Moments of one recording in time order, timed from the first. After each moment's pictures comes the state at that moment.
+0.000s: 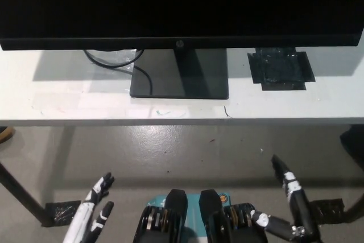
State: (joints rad) left_arm 0.09 0.26 -0.16 0.13 0.12 -0.41 0.11; right_arm 0.02 -0.13 0.21 0.16 -0.10 -0.39 -0.15
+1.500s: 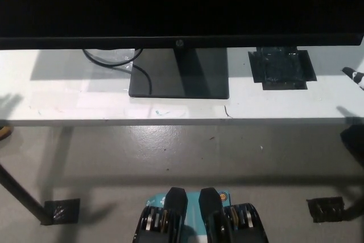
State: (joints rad) left_arm -0.34 0.77 0.24 0.14 -0.01 -0.29 -0.10; right_arm -0.47 -0.40 -0.10 0.22 -0.16 -0.28 -0.10
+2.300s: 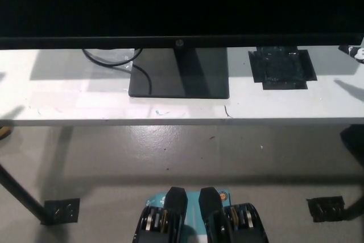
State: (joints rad) left_arm -0.53 0.80 0.18 0.44 0.00 -0.22 -0.21; right_arm -0.72 -0.43 -0.11 0.63 -0.03 -0.21 0.07
